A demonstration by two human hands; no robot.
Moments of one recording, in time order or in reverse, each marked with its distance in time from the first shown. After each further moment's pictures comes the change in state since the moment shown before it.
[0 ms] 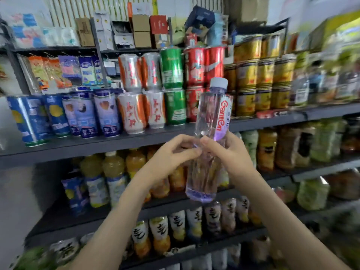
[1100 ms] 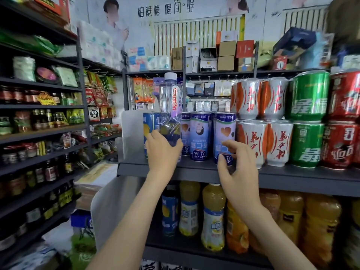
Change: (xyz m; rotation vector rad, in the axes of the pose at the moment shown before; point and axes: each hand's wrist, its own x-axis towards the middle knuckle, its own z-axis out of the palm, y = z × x) left_hand -0.018 -0.051 -0.263 0.756 1.163 -0.151; right_hand 0.070 0.040 0.247 -0.391 0.065 -0.660
